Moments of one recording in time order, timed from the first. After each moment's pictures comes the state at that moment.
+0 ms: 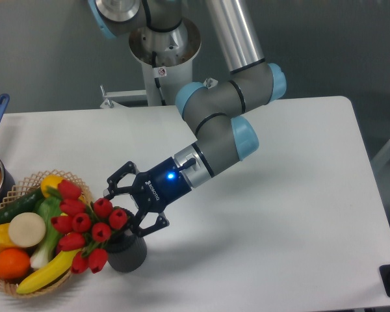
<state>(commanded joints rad) 2.49 -2.00 -1.78 -0.79 0.25 1.18</state>
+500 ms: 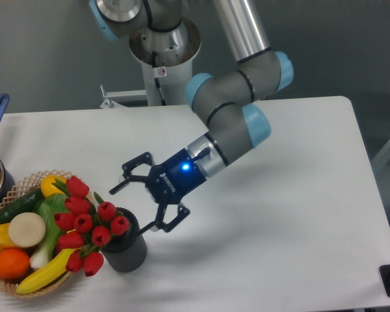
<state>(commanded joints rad) 2.59 -1.95 -1.79 -0.79 0.26 1.18</state>
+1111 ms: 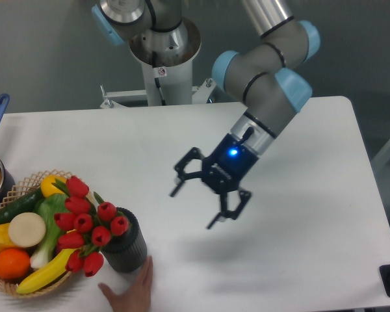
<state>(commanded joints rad) 2.67 -1.89 -1.71 -0.80 0.87 1.18</state>
